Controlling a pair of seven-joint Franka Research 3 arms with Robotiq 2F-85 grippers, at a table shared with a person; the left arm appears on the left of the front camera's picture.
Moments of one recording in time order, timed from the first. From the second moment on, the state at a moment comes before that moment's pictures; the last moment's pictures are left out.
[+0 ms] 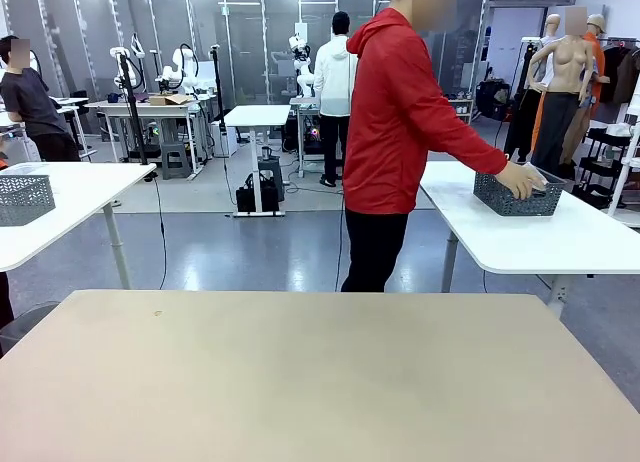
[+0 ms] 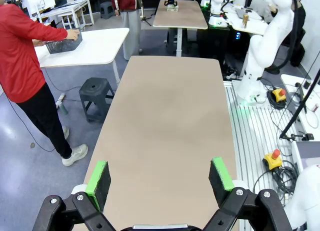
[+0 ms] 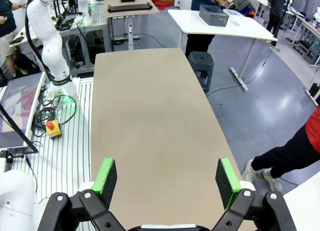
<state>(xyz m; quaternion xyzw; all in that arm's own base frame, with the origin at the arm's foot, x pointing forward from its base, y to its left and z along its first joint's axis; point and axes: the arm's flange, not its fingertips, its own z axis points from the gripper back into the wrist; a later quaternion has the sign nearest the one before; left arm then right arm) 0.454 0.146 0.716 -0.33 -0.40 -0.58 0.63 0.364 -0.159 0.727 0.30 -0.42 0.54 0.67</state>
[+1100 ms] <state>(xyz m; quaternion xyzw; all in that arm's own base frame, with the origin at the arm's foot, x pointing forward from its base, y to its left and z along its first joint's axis) 0.454 0.146 0.716 -0.33 -0.40 -0.58 0.63 0.364 -0.159 0.727 0.30 -0.42 0.54 0.67</state>
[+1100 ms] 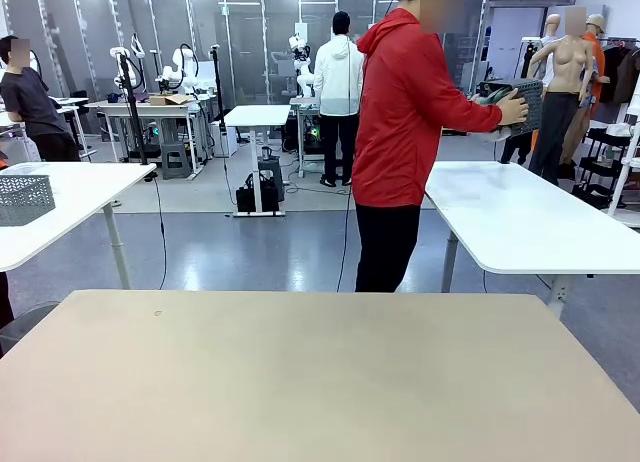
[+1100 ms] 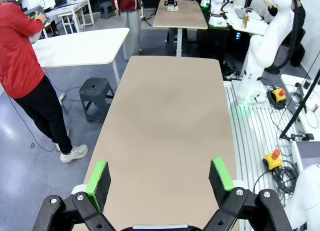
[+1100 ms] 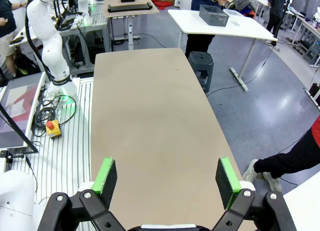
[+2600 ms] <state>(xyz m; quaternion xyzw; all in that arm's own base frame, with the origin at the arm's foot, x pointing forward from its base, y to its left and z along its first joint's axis) 0.454 0.146 0.716 -0.33 -0.40 -0.58 0.63 0.364 -0.159 0.727 0.30 -0.42 0.54 0.67</state>
